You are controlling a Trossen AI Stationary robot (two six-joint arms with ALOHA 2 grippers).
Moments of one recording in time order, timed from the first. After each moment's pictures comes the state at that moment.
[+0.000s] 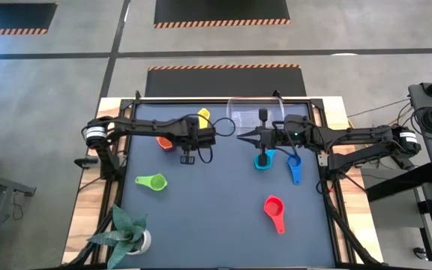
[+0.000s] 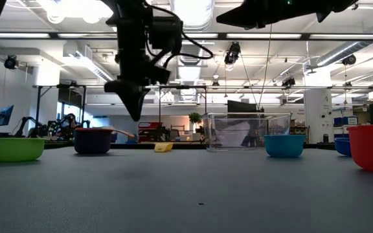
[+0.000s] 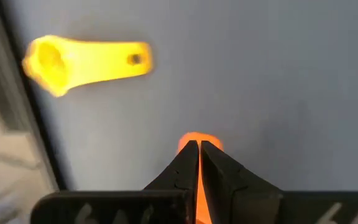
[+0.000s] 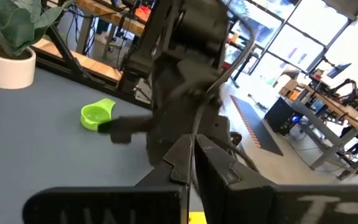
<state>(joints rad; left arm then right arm) 0.17 1.80 1.34 -1.00 -0.35 0.27 -0.14 1.15 0.78 0.26 -0.08 -0.46</state>
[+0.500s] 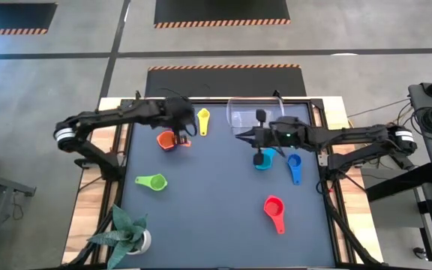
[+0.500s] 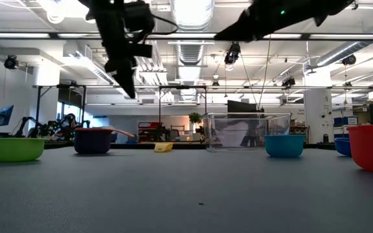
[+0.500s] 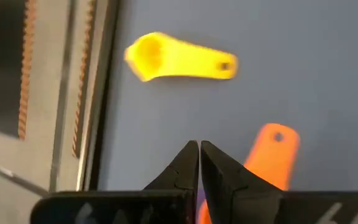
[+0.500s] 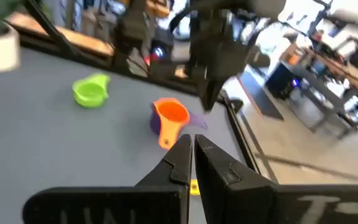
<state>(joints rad) 0.40 1.48 1.20 -0.83 -0.28 0.31 -0.15 1.21 0.79 0.19 0.01 -0.38</state>
